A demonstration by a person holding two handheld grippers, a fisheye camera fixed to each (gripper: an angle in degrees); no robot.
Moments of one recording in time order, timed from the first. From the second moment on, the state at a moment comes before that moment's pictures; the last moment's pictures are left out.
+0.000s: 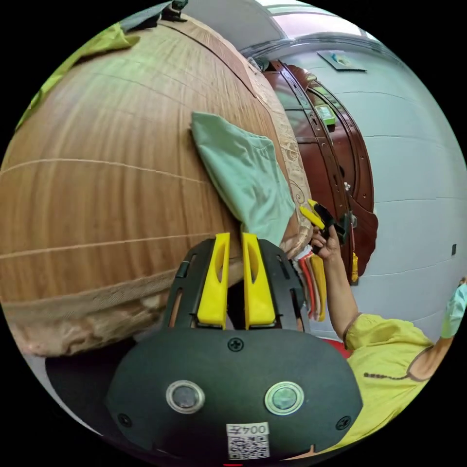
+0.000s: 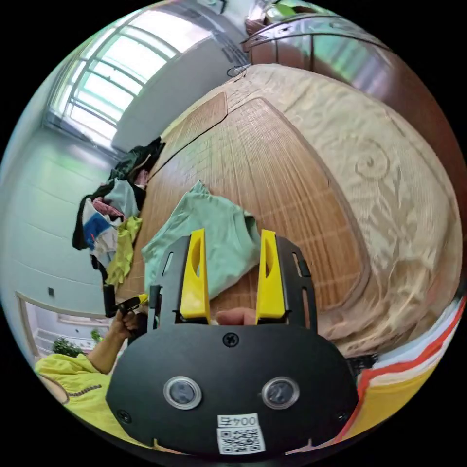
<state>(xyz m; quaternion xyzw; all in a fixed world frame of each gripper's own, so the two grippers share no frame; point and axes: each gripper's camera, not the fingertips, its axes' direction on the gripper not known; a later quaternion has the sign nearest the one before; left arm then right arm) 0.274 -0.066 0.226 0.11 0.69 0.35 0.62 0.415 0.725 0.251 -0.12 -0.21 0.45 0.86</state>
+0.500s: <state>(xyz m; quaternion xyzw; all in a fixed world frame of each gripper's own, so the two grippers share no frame) 0.411 -0.123 0.146 0.33 0.46 0.47 0.68 0.282 0.707 0.265 -0.05 -0.08 0.56 0.82</state>
